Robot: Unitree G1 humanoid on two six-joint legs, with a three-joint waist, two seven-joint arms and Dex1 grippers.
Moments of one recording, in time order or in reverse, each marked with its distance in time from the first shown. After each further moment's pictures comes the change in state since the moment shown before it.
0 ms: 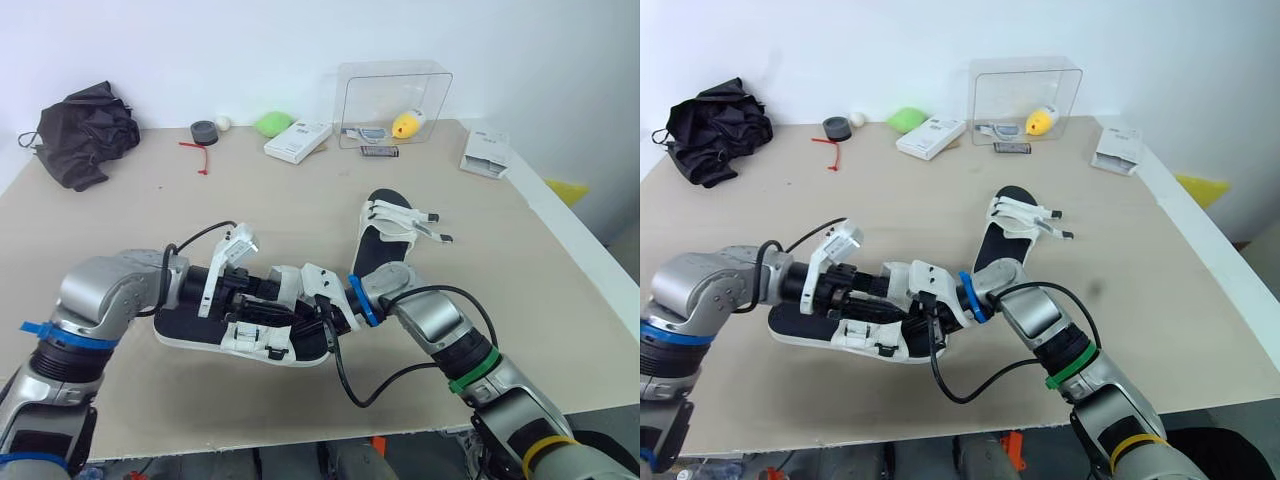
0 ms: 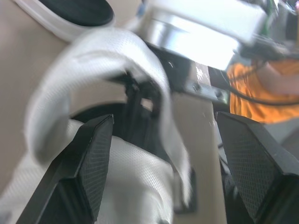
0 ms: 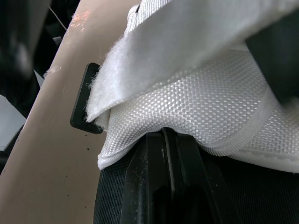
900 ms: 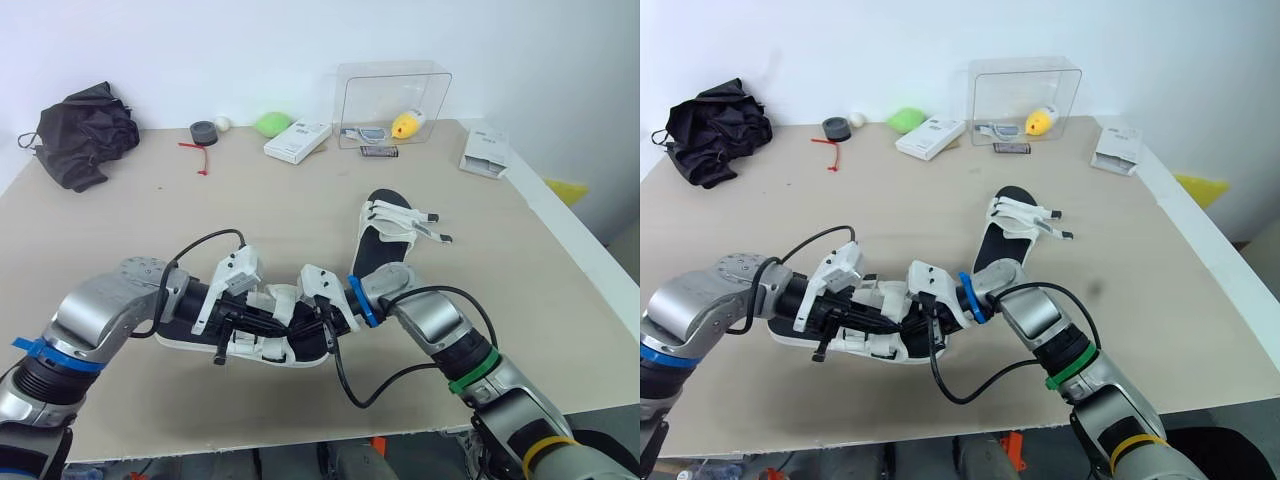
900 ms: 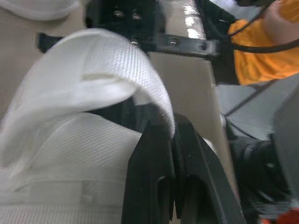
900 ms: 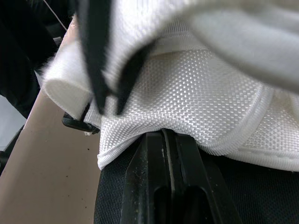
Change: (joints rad) left arm 0.087 0.079 -0.099 -0.099 0.138 -0.232 -0.049; right arm 0.003 0.000 0.000 -0.002 0.000 0.002 -0.002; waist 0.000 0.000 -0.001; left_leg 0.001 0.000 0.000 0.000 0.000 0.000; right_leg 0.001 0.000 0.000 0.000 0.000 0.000
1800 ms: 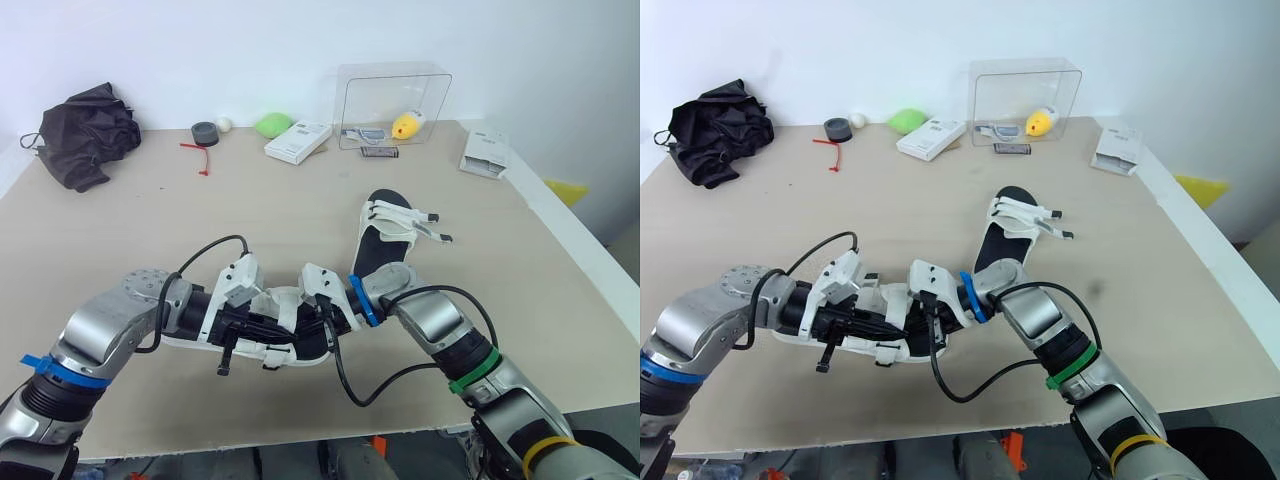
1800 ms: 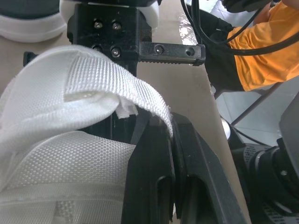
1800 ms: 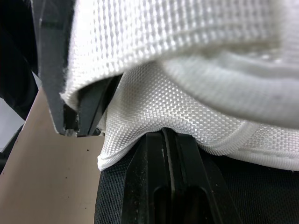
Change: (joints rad) left arm 0.089 -0.010 0.028 -0.026 -0.001 -0.114 -0.066; right arm 0.000 0.000 -0.004 0.008 -0.001 -0.001 -0.003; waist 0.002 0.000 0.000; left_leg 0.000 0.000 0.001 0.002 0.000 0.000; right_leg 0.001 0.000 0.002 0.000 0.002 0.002
